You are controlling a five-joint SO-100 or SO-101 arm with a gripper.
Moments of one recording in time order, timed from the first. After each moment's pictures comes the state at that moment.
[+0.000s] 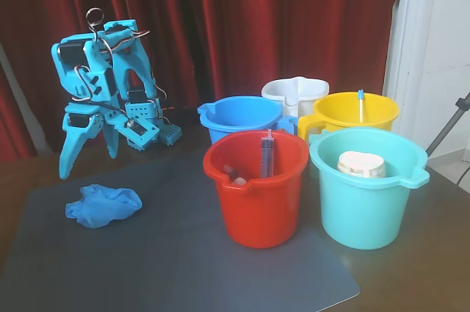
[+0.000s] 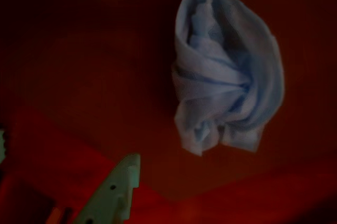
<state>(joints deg) 19.6 87.2 91.8 91.8 11.6</state>
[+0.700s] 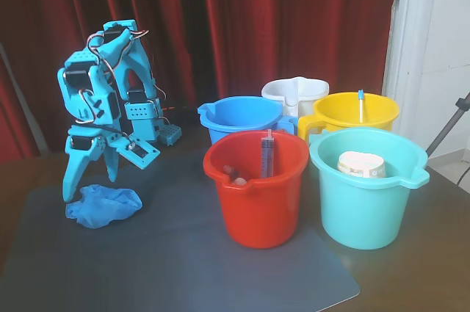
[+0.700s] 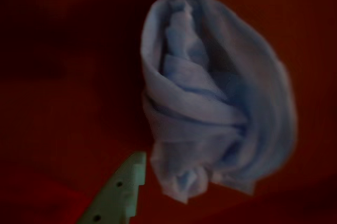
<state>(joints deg) 20.1 87.4 106.3 71.9 10.5</state>
